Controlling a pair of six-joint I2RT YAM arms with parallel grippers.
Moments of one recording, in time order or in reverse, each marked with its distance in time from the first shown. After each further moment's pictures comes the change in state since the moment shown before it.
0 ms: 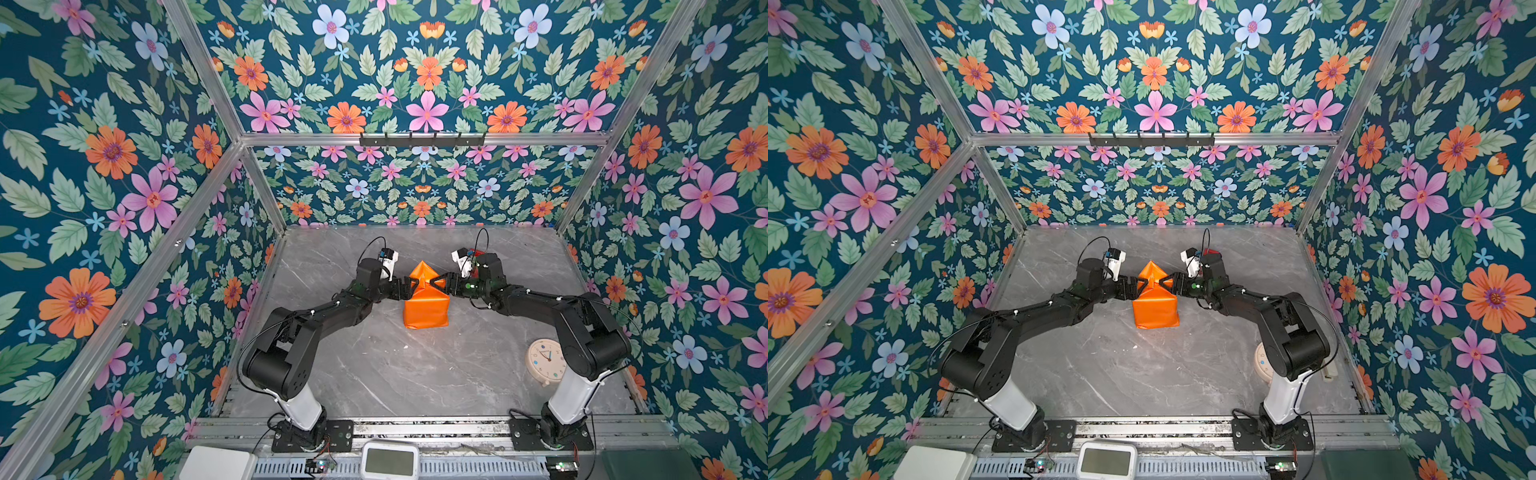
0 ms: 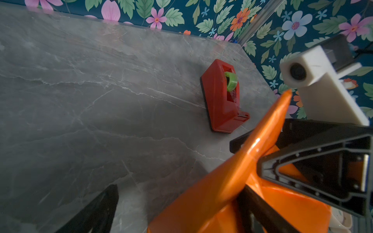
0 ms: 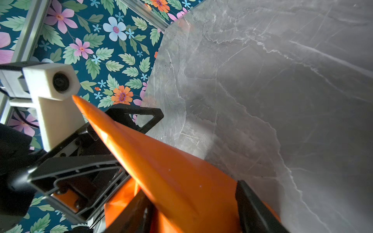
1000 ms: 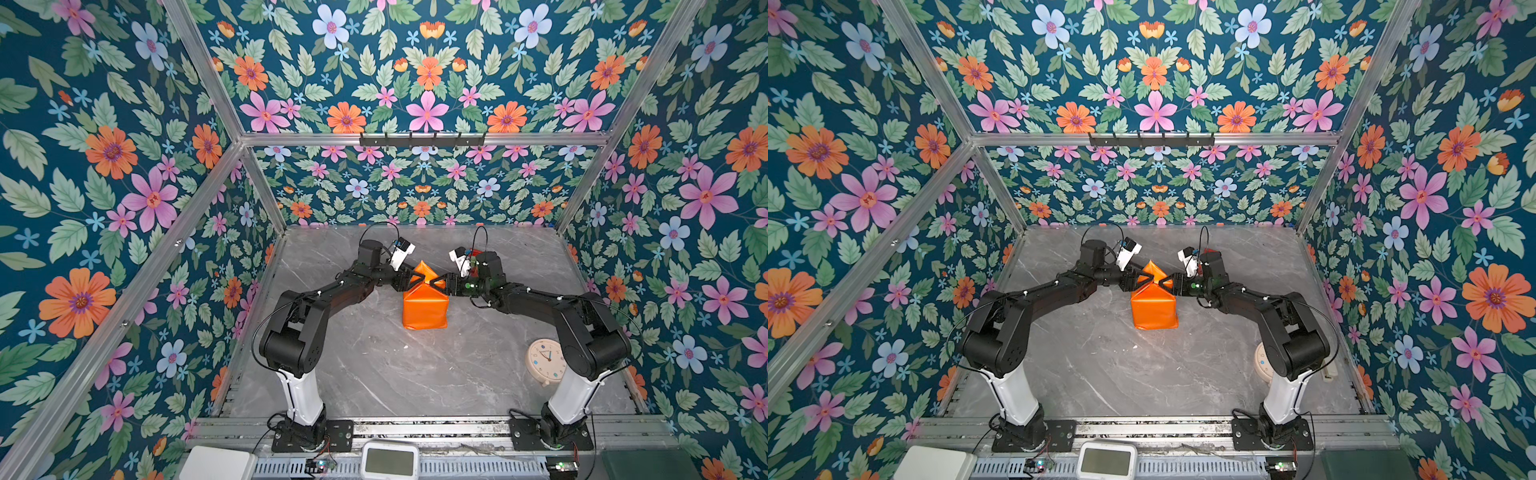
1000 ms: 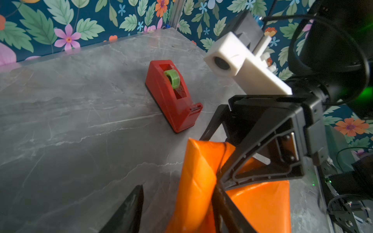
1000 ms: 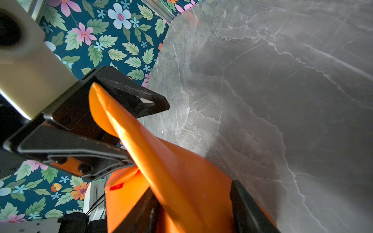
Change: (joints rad) left arm 0.059 0.160 0.251 -0.109 0.446 0.346; right arm 0.000 -0.001 0.027 -0.043 -0.036 -0.075
